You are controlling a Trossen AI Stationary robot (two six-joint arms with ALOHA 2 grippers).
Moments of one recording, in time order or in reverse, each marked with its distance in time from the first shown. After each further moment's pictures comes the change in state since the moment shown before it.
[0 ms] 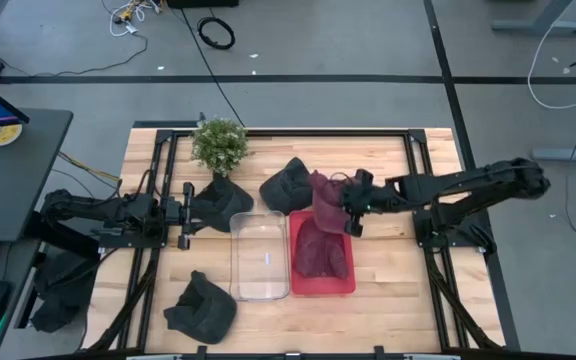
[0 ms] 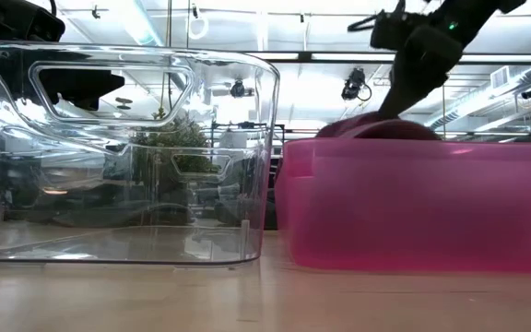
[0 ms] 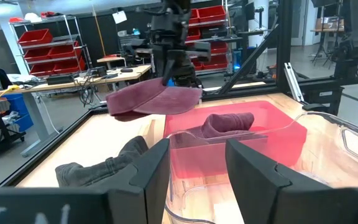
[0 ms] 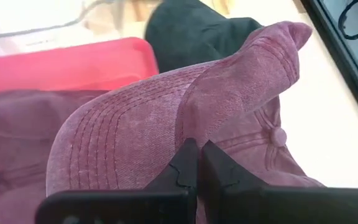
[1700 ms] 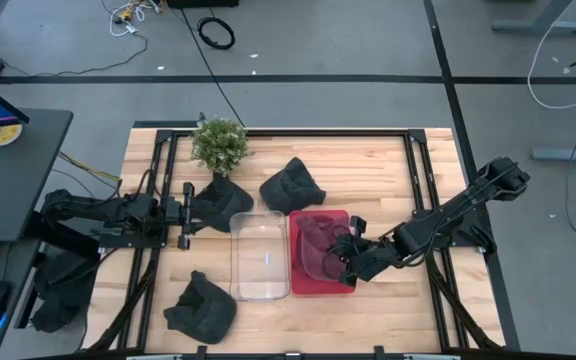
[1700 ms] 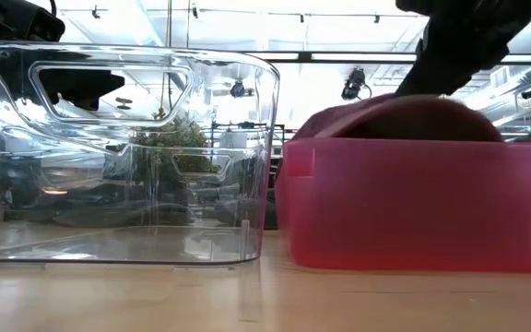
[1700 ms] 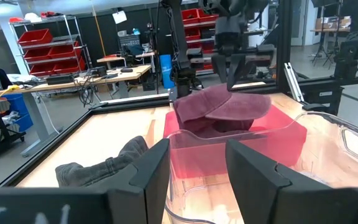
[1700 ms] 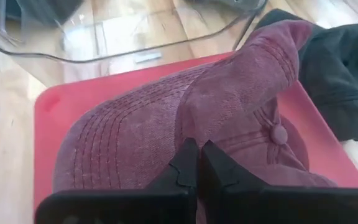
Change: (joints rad) left arm 0.000 0.000 0.000 0.000 0.000 0.000; right arm 0.445 0.213 0.001 0.221 0.228 0.380
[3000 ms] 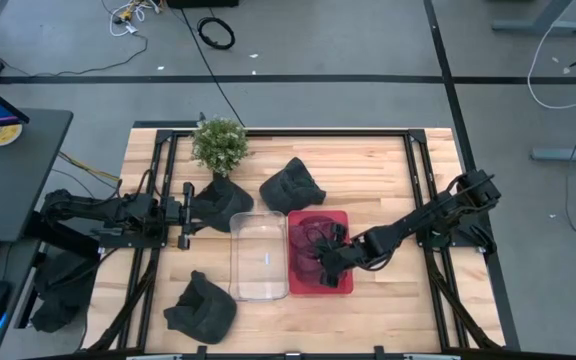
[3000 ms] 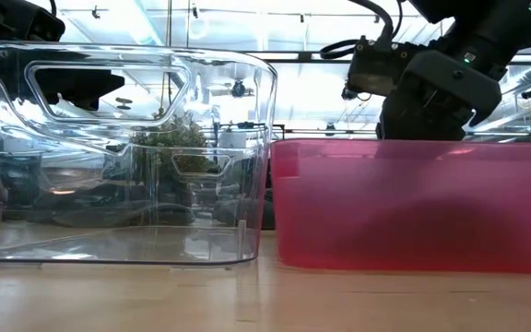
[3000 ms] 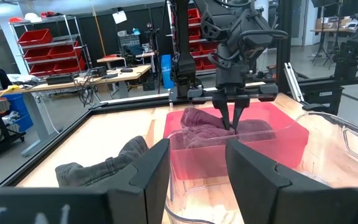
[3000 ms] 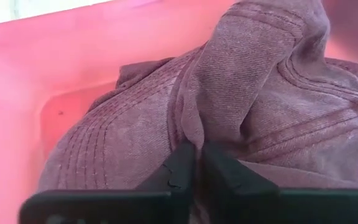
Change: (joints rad) left arm 0.000 0.000 0.000 0.000 0.000 0.000; right arm -0.114 0.312 0.001 0.157 -0.212 -0.015
